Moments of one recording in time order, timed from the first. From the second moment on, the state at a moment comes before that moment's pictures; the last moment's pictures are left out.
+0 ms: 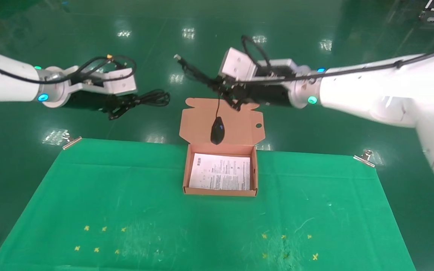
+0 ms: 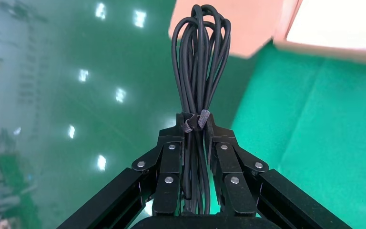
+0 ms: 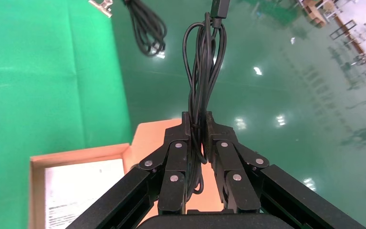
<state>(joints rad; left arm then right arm) -1.88 1.15 0.79 -0.45 1.88 0.95 0.06 1.78 -1.35 -0.46 0.37 -1.62 -0.96 -0.32</state>
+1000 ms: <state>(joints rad) -1.80 1.05 0.85 -0.78 2.03 0.98 -0.26 1.63 -1.37 -0.81 0.42 -1.49 -0.81 -0.14</state>
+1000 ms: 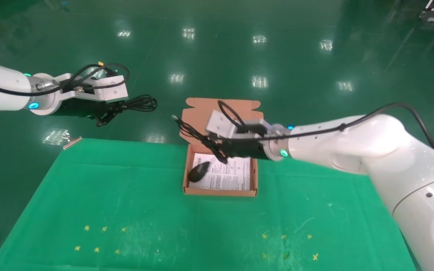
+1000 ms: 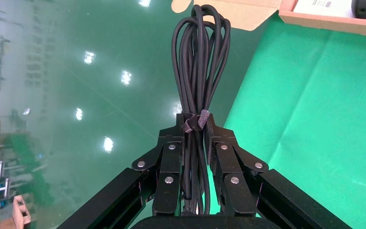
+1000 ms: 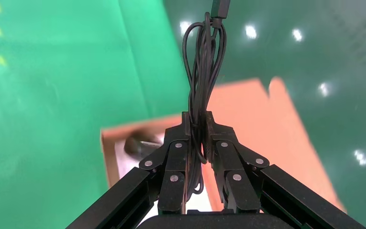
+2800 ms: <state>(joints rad) -1.63 1.22 0.82 -0.64 1.86 0.78 0.05 1.63 -1.14 -1.16 0.72 -1.51 -0.52 0.03</state>
